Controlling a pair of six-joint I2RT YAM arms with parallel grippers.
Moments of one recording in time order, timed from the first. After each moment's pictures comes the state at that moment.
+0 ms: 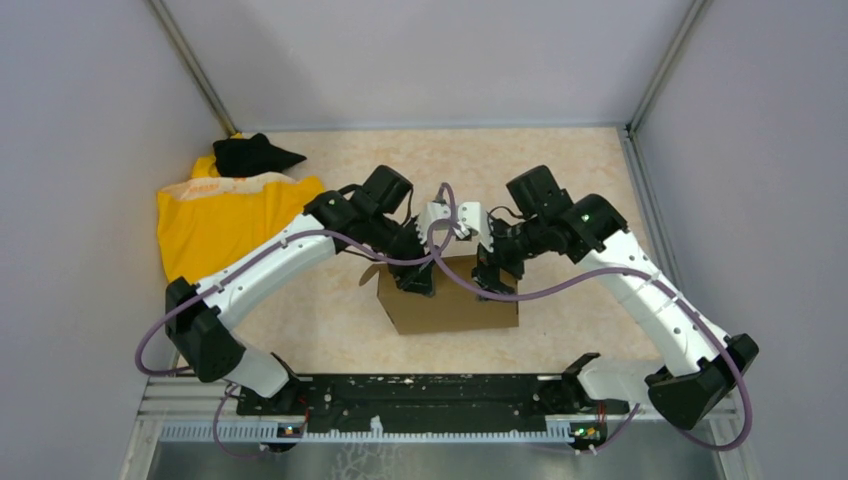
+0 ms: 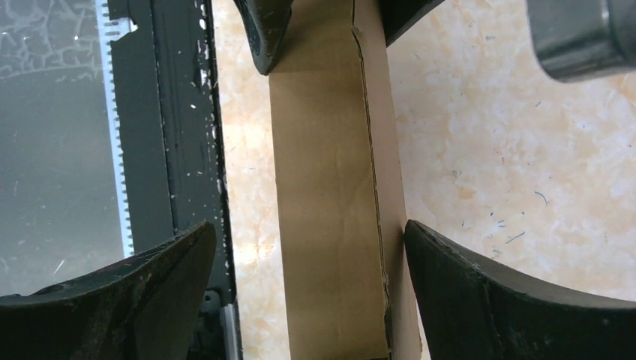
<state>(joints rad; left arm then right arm) -0.80 1.51 1.42 -0.87 0.60 0.25 0.62 1.20 1.38 -1.18 -0.60 -0.70</state>
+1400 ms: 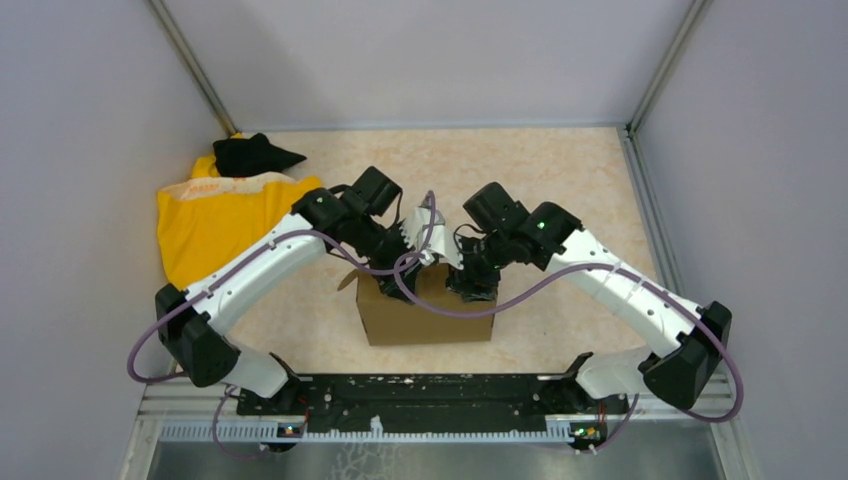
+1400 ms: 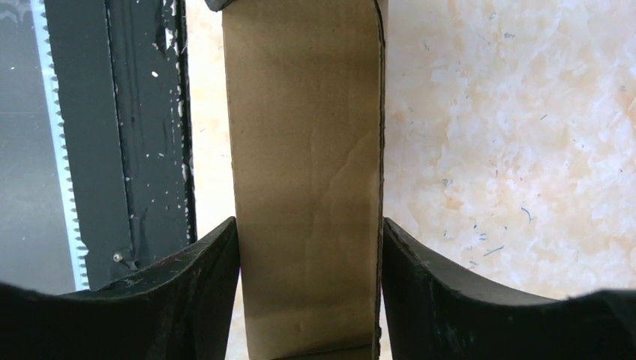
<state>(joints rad) -0.77 1.47 1.43 -1.05 0.56 0.25 0.81 1.31 1.34 -1.09 -0.39 -0.71</state>
